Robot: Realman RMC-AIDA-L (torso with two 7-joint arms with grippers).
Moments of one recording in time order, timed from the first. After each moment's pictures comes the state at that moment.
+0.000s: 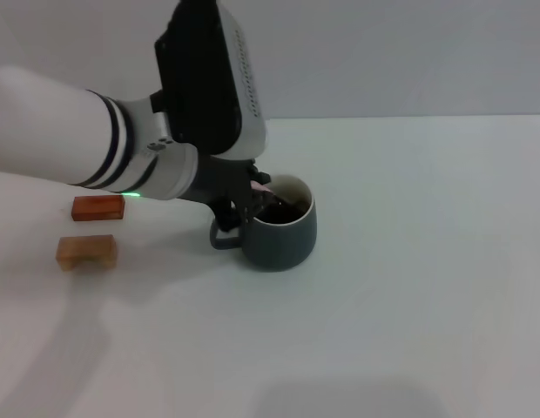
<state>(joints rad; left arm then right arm) -0.50 -2.07 -1.50 -1.58 2.52 -1.20 1.07 0.01 2.09 0.82 0.19 -1.84 -1.41 0.06</state>
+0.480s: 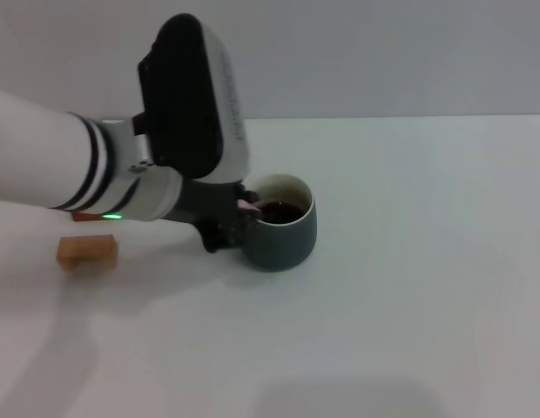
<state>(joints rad) -0.43 -2.06 -1.48 -1.65 2.52 -1.24 1.07 0.01 2.09 0.82 0.20 -1.84 -1.41 0.06</state>
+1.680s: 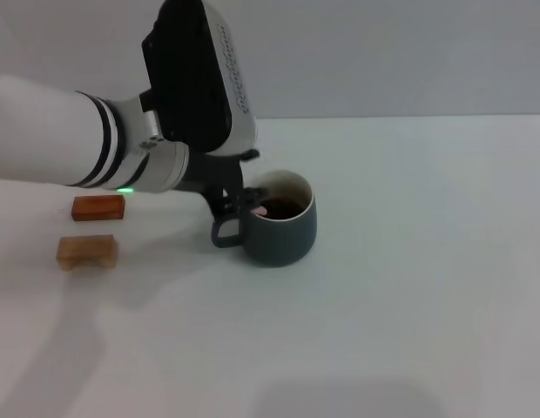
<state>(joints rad) -0.47 -2.07 -1.50 -1.58 2.55 -1.13 1.07 0.01 2.09 0.82 0.20 -1.84 -1.41 0.06</state>
